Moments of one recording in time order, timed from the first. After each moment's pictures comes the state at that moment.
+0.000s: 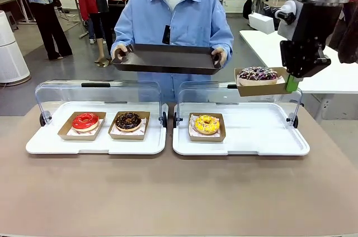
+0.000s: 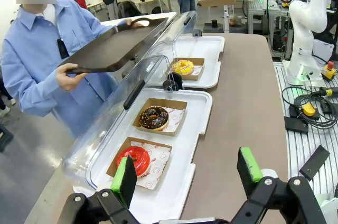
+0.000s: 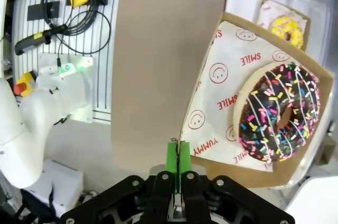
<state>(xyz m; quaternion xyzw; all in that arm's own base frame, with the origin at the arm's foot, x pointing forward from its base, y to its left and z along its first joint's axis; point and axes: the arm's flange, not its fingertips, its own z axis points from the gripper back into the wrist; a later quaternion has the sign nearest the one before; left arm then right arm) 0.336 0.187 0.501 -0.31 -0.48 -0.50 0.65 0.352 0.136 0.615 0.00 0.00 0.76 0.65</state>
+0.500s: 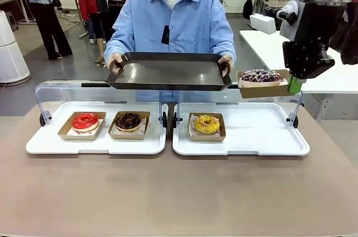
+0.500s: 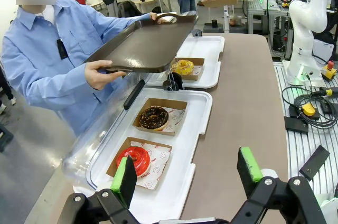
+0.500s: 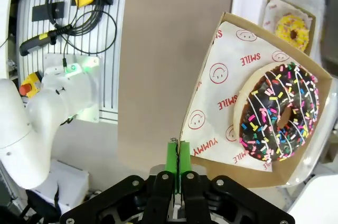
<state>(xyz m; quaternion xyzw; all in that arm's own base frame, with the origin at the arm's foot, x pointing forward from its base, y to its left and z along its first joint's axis) 0.336 0.187 0.501 -0.31 -0.48 -0.50 0.65 0.346 0.136 0.617 0.00 0.00 0.76 0.66</state>
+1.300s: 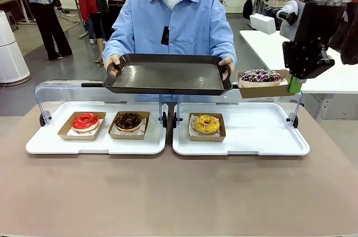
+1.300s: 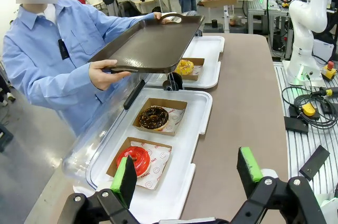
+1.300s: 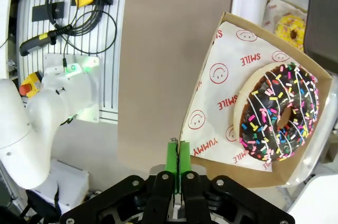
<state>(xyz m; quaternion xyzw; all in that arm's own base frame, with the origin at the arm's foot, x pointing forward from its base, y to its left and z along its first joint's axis) 0.336 0.187 0.501 -0.31 -0.48 -0.50 0.65 0.346 0.136 0.617 0.00 0.00 0.76 0.66</state>
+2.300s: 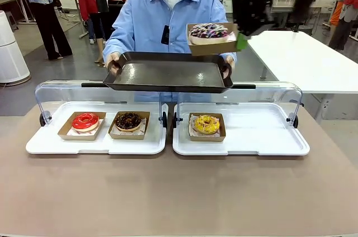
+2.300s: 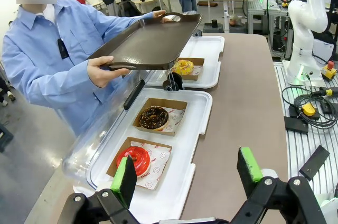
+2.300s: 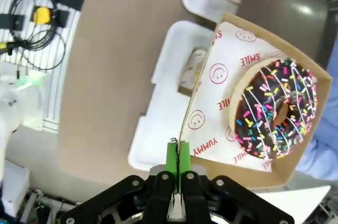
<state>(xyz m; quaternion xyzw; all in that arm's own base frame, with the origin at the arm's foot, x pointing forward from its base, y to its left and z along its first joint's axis) 0.336 0.187 0.501 -0.31 -0.48 -0.50 0.65 0.393 0.247 0.681 -0.06 -0.10 0.81 0.57</state>
